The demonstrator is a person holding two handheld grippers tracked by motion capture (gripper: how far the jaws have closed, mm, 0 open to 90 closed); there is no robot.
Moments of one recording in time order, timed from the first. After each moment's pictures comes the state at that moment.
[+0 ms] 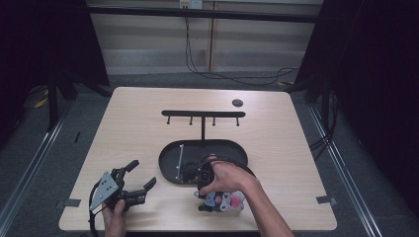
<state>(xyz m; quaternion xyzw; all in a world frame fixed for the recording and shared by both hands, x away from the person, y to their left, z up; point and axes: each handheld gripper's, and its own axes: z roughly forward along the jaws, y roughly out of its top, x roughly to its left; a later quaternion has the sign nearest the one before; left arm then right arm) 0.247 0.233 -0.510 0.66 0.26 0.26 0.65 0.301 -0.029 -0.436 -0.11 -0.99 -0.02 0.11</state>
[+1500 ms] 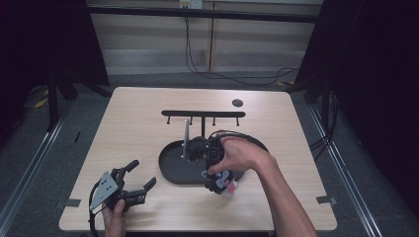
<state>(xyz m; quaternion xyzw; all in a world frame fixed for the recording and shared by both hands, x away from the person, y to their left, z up) 0.247 0.233 -0.510 0.66 0.26 0.25 0.65 0.313 -0.046 -0.349 -0.11 -0.99 -0.01 0.07</state>
